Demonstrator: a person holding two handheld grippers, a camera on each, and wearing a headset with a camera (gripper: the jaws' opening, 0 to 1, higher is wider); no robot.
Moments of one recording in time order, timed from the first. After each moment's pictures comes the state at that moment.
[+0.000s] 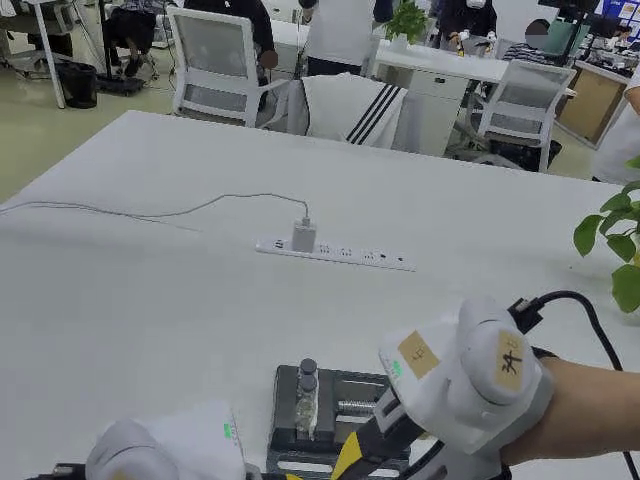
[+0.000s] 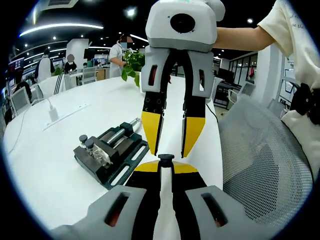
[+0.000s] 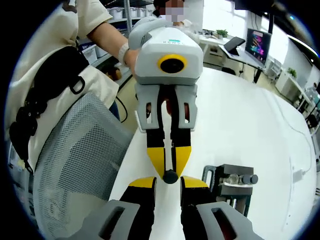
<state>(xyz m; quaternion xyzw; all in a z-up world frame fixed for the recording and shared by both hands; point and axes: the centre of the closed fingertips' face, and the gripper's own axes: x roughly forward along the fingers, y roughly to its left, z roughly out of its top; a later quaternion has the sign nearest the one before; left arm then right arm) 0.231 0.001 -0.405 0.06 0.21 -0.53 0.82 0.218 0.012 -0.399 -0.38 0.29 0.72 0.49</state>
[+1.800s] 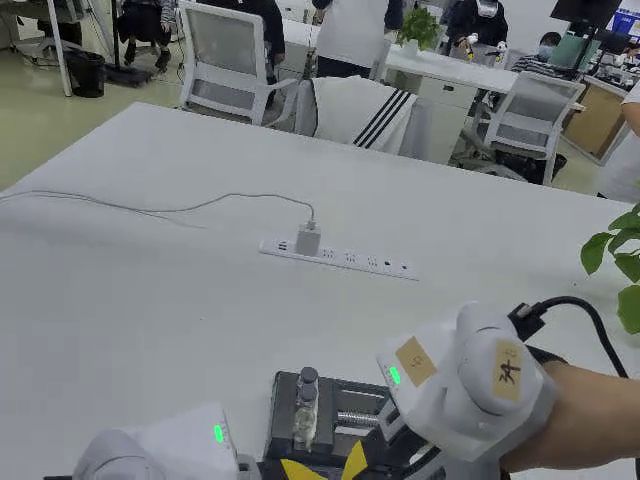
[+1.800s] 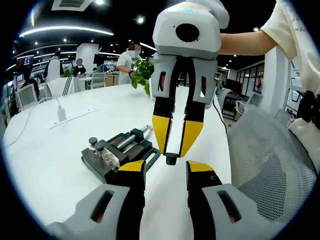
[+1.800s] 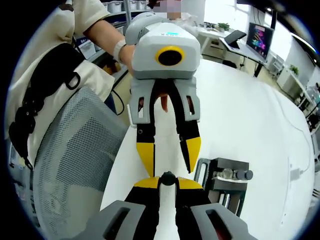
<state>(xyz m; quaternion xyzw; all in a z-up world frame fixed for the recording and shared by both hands) 0.249 0.008 -0.403 0.03 0.18 -0.50 0.85 0.235 0.007 -0.405 -0.41 0.31 0.71 0.48</state>
